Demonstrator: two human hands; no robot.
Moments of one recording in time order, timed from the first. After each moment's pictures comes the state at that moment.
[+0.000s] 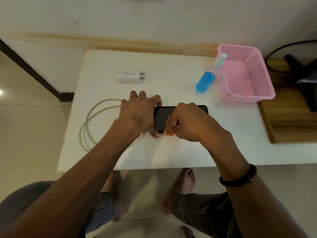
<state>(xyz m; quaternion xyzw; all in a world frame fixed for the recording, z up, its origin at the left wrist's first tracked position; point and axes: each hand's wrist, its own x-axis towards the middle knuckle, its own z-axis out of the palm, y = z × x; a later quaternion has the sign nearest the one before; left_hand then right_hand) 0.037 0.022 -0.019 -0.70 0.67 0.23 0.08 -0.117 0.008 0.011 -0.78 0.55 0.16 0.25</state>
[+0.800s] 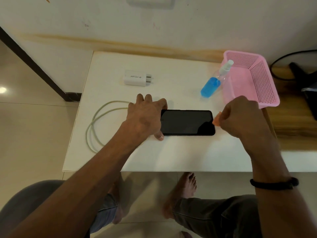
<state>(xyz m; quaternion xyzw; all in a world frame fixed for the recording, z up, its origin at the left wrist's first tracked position) 0.037 0.021 -0.017 -0.70 0.67 0.24 0.08 -0.194 -0.019 0.014 -0.67 0.73 0.02 0.13</state>
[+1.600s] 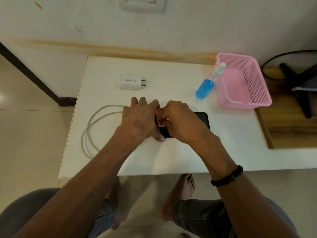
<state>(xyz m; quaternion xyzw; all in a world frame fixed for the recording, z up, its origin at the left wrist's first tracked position) 0.039 0.022 -0.021 -0.71 0.67 0.23 0.06 -0.100 -0.006 -0.021 -0.86 0.47 0.03 0.19</state>
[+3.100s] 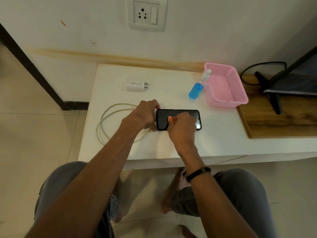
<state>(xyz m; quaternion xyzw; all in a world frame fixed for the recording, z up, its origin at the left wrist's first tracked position) 0.054 0.040 -0.013 -0.67 0.61 0.41 -0.10 -0.092 0.056 -0.037 -0.61 0.74 -0.18 0.19</state>
